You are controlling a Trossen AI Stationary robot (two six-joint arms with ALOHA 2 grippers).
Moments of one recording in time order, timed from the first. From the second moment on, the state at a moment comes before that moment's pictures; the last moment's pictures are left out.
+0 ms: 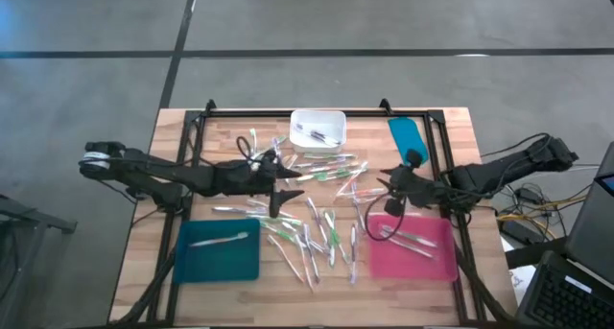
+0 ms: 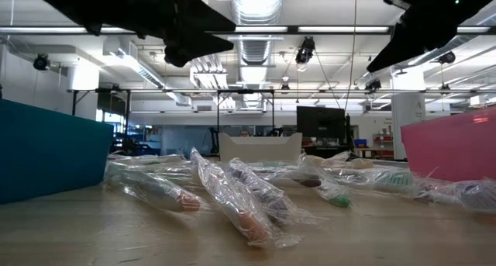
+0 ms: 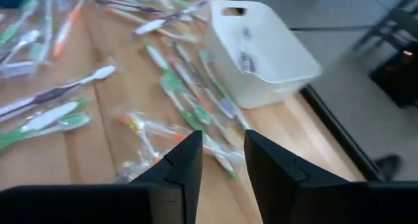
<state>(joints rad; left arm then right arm) -0.04 1.26 0.64 0.45 -0.14 -0.16 0.28 0.89 0.61 -0.49 0.70 0.27</state>
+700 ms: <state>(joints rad) -0.31 1.34 0.99 -0.20 -0.23 -0.13 0.17 0.89 0.54 -0.38 0.65 0.26</state>
